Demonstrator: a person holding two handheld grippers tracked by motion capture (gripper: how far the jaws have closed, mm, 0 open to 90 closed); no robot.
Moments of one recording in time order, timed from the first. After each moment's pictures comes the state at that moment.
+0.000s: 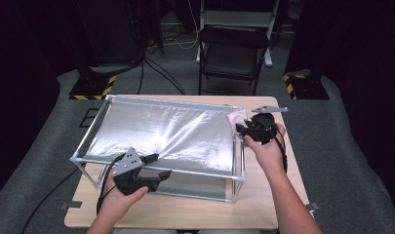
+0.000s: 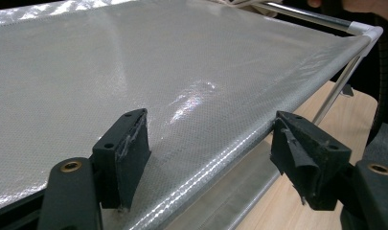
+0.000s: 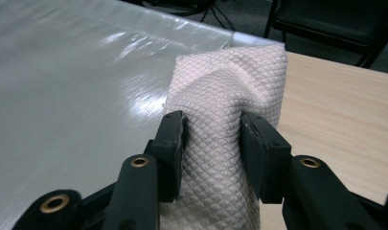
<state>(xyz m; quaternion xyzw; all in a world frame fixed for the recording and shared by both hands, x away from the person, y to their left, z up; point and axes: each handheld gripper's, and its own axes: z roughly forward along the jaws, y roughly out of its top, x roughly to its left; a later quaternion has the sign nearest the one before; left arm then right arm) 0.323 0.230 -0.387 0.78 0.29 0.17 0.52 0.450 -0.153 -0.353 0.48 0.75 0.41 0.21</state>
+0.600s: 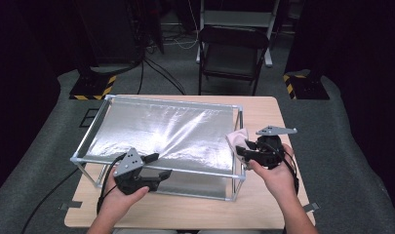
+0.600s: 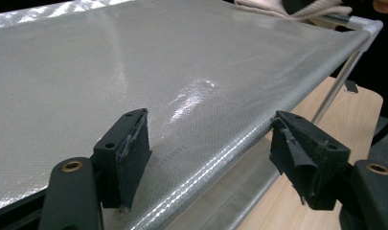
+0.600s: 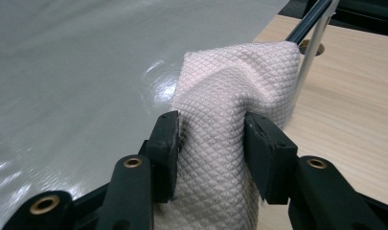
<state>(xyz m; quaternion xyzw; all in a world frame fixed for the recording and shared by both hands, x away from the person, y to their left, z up) 0.324 0.228 -0.387 0.79 0.29 0.18 0.52 0.378 -0.157 -0.351 0.46 0.77 0.41 0.16</state>
